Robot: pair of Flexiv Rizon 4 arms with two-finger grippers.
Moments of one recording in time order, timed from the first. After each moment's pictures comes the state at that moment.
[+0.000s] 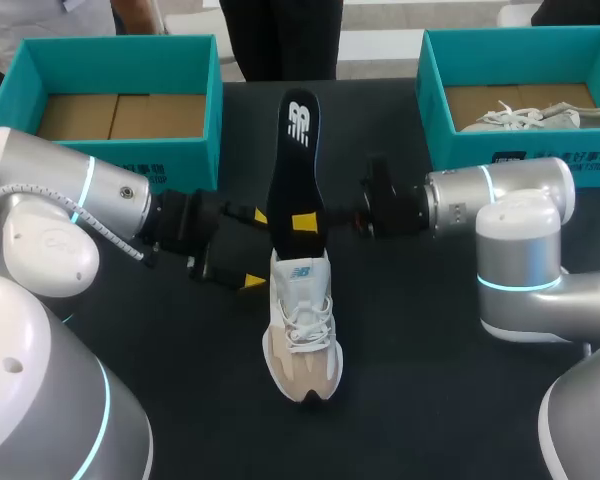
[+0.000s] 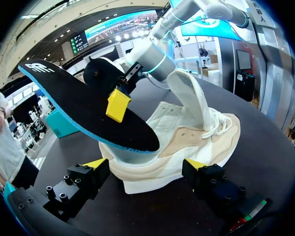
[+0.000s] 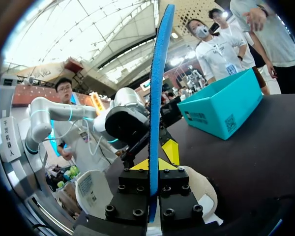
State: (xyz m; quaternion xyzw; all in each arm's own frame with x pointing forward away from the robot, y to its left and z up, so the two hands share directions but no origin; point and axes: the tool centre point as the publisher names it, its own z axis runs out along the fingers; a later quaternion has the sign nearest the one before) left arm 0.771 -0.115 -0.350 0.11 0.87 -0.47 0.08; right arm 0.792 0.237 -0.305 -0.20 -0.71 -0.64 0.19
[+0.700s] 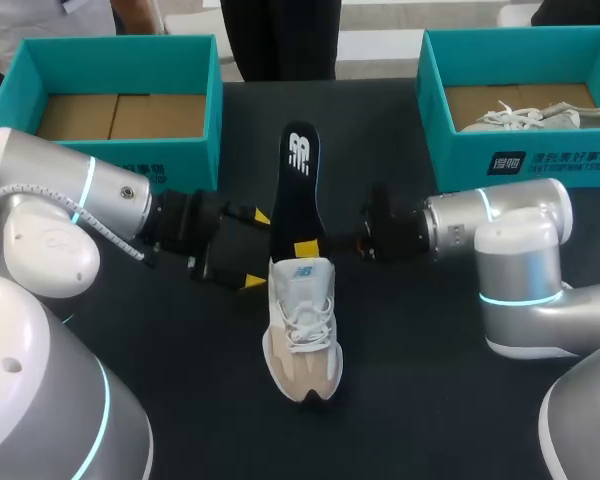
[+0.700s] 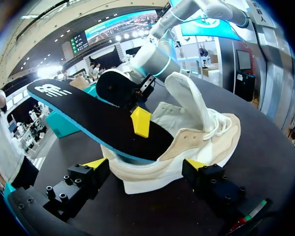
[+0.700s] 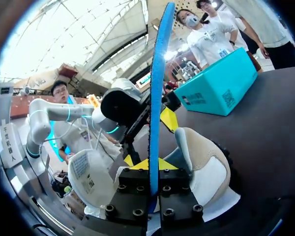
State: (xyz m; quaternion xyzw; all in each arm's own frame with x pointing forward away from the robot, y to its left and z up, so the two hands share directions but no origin) left arm 0.771 -0.115 -0.350 0.11 0.87 -0.47 0.08; right arm 0.767 0.235 -0.342 -0.23 -0.72 -0.62 0.23
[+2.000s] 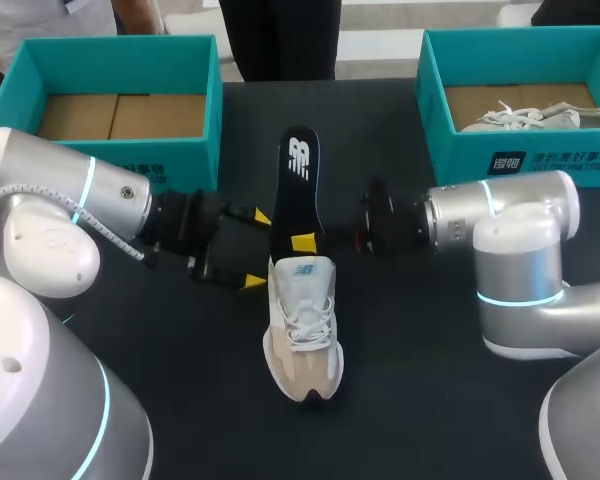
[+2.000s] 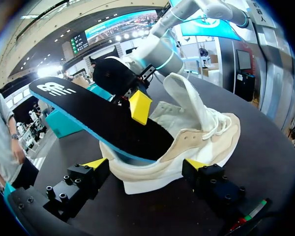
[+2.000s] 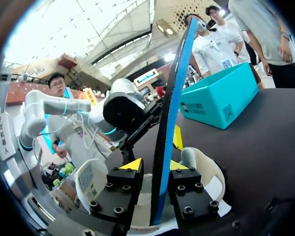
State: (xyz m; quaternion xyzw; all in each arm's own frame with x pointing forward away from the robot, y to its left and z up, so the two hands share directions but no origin) left arm 0.771 -0.116 -0.350 0.11 0.87 -0.47 0.08; right arm 0.775 0.237 -0.320 -0.21 -0.73 -0.62 0.17
